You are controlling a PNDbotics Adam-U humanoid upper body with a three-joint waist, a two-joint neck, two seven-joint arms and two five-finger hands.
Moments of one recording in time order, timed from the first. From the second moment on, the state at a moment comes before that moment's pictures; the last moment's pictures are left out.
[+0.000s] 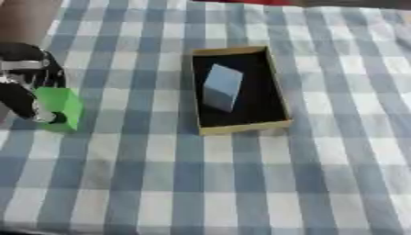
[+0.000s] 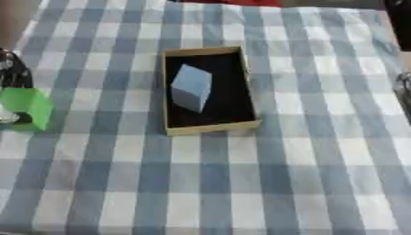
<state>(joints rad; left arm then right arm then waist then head) -0.74 0.84 -0.36 -1.48 -0.64 -0.10 -0.85 -0.39 -0.64 0.01 -1.98 0.55 0.11 -0.54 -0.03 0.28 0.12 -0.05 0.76</state>
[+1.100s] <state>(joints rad) -1.04 0.71 -0.35 -1.57 -0.54 -0.06 -0.87 -0.39 -0.64 0.01 -1.98 0.55 0.11 -0.54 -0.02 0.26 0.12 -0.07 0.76</state>
